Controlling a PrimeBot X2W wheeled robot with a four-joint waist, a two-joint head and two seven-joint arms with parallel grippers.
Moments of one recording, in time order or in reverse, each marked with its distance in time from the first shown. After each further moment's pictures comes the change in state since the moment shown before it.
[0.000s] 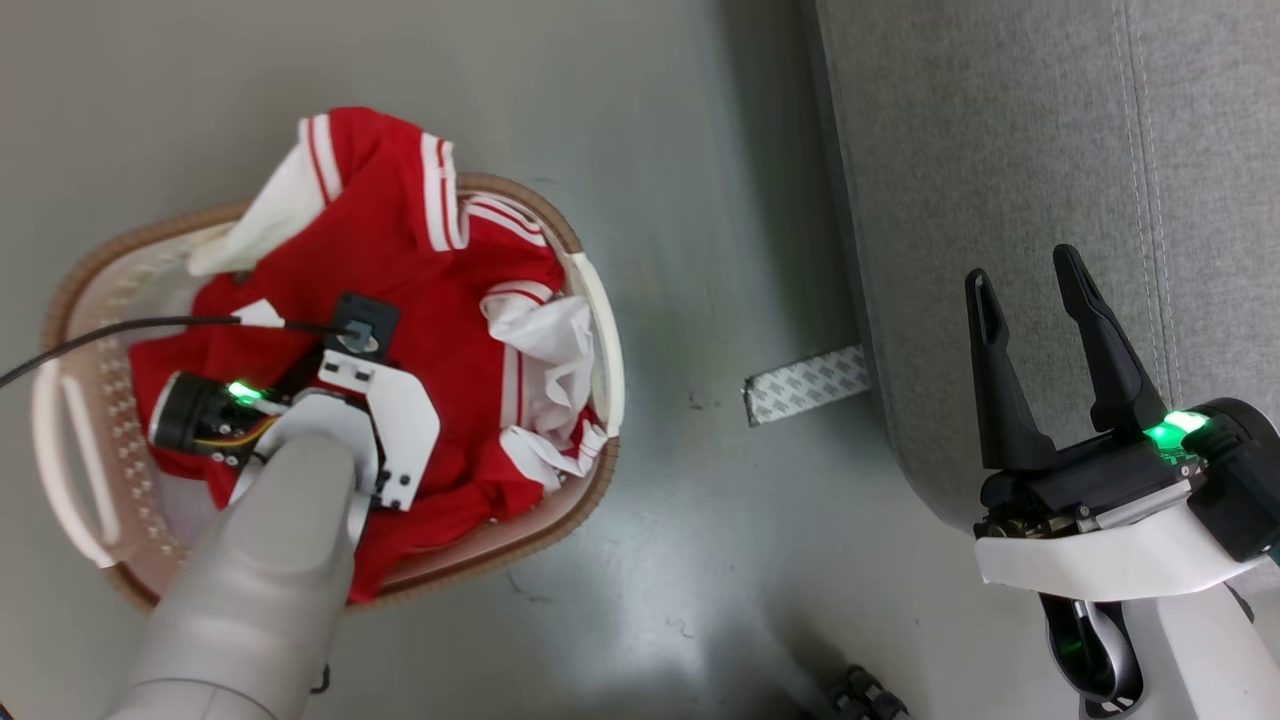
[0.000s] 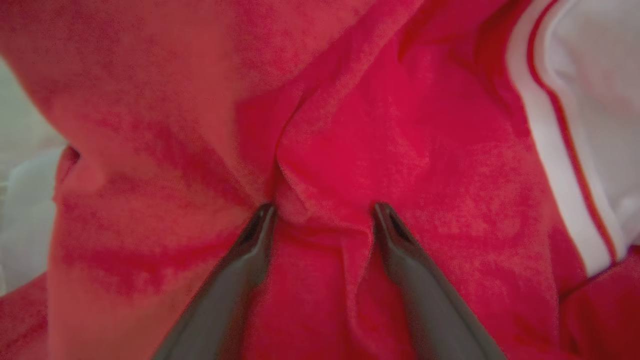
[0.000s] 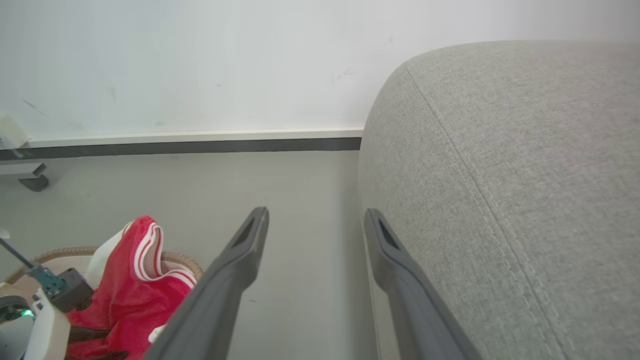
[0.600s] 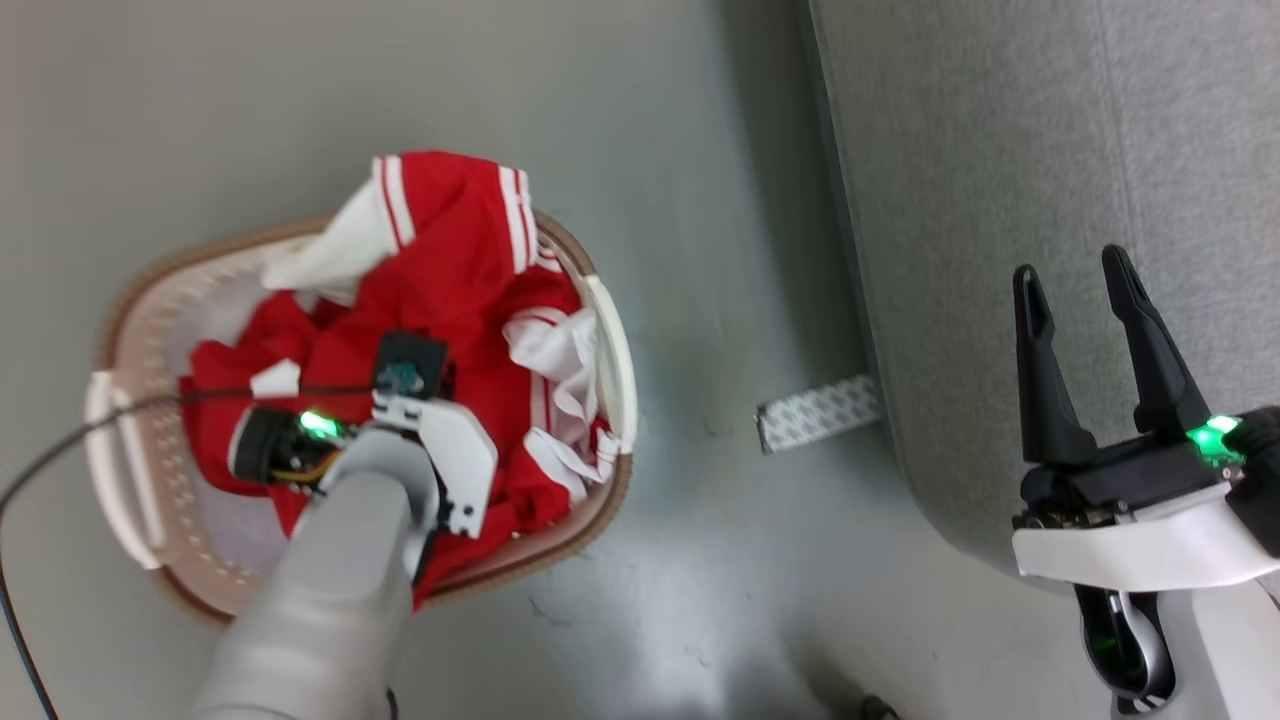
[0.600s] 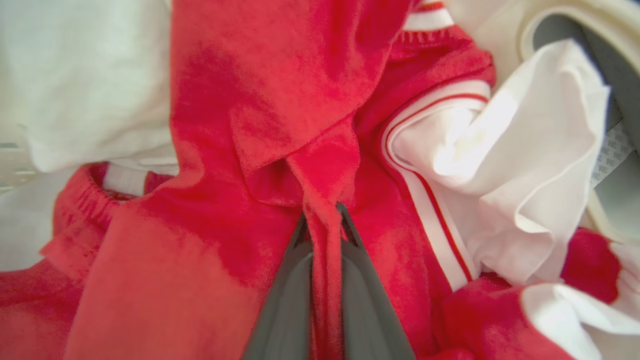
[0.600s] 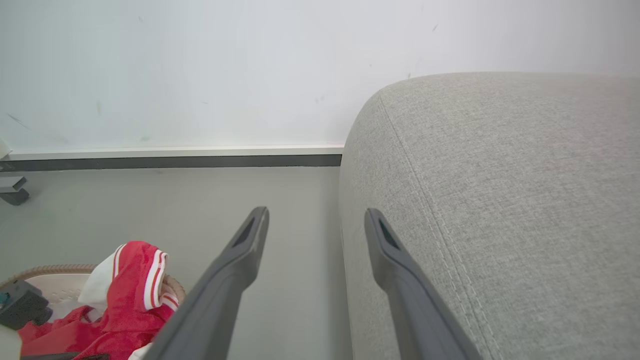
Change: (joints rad) left arm 0.014 -0.075 0.007 0.044 -0.080 -0.028 -0.186; right arm 0.007 -0.011 -0.054 0.015 -0.008 0.000 0.000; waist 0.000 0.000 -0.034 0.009
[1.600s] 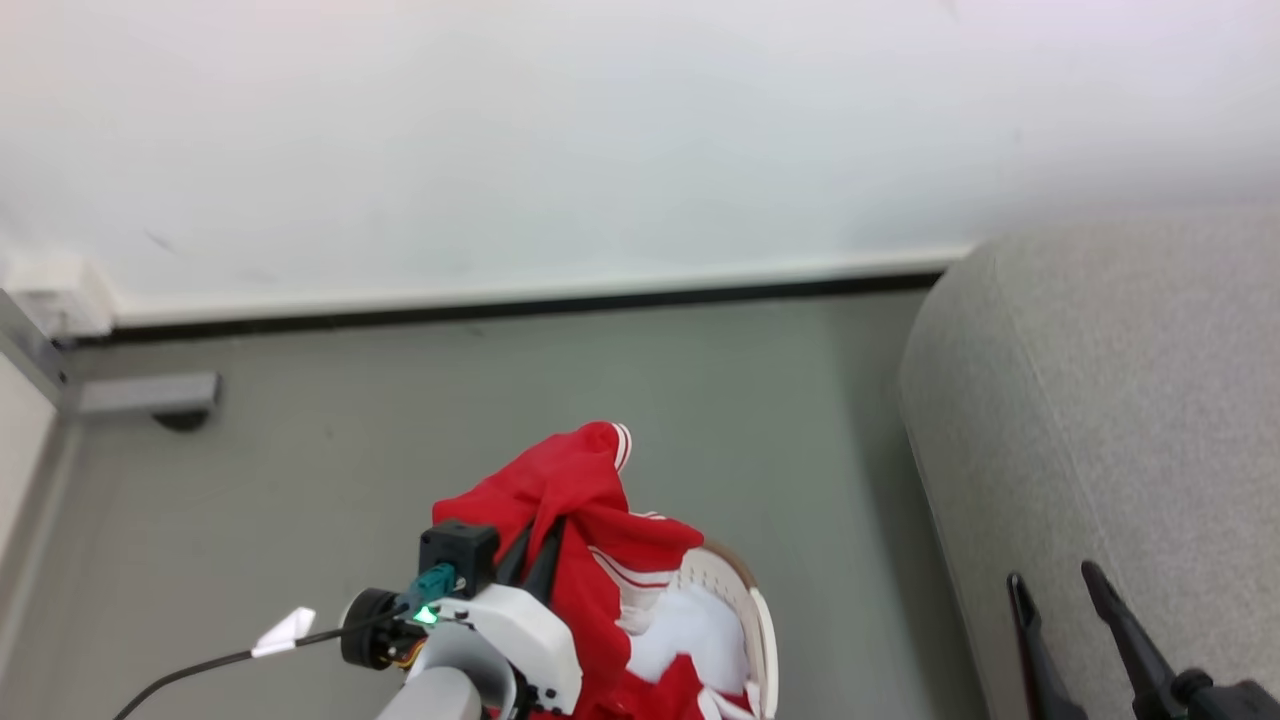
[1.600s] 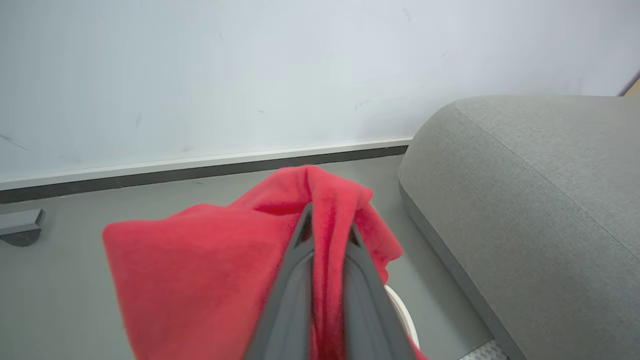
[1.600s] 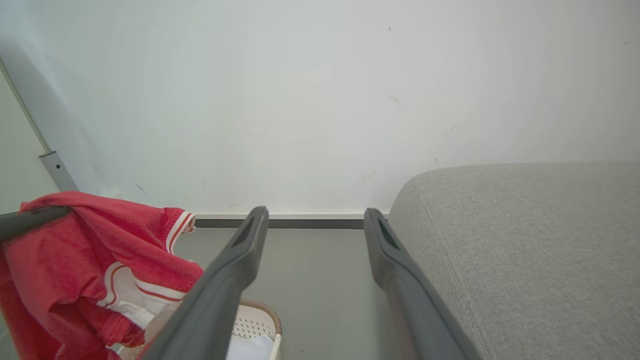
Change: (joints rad) left arm 0.452 -0.029 -0.086 -0.461 -0.306 -0.025 -0.140; right arm 0.379 -0.033 -0.038 0.111 -0.050 0.000 0.000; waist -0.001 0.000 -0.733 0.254
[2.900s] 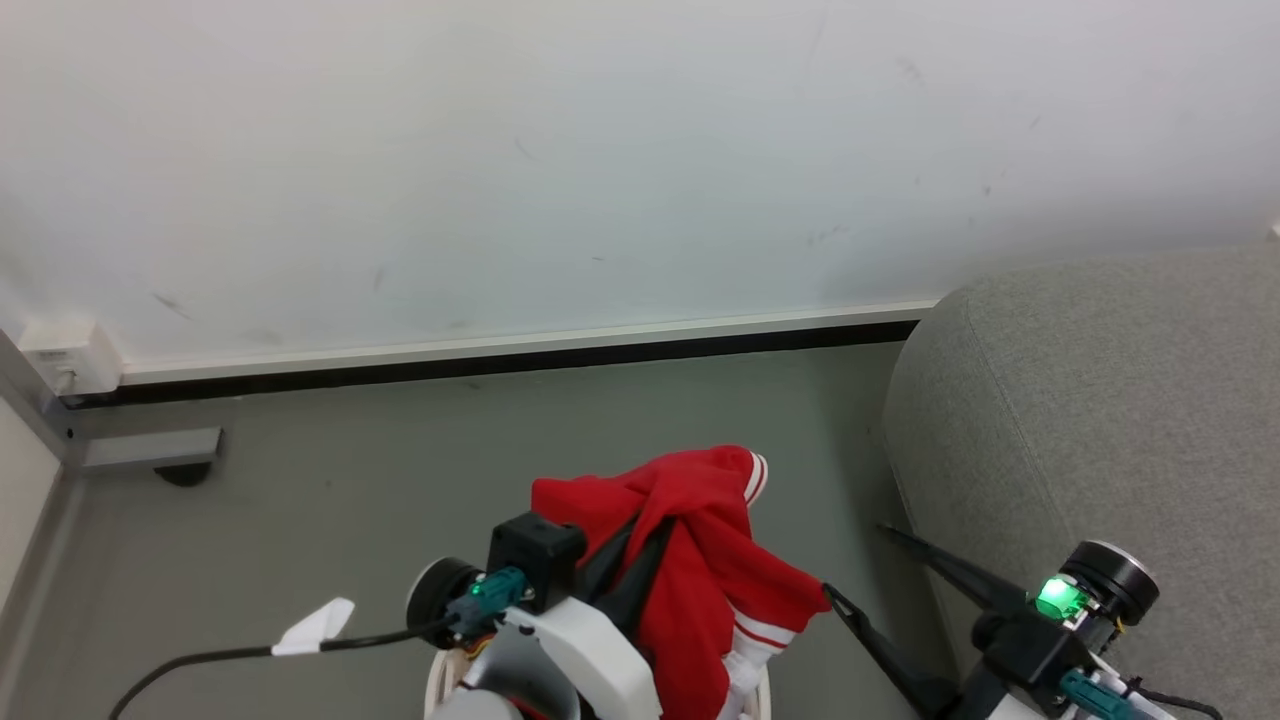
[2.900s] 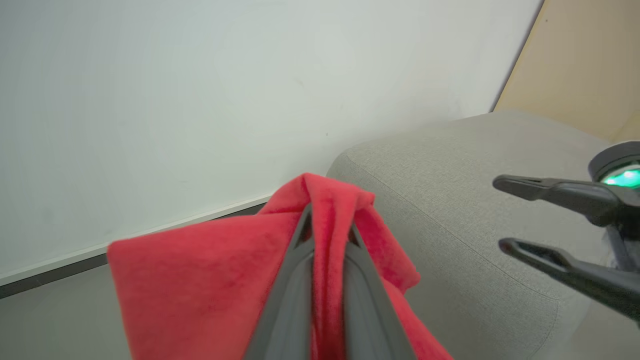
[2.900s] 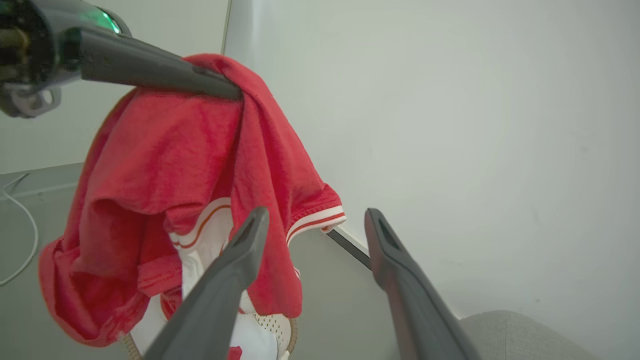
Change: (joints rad) left arm 0.148 0.095 -0.119 -0.593 -0.029 0.007 0.264; right arm -0.350 -0.304 0.613 0.059 -0.011 0.000 0.000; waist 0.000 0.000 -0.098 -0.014
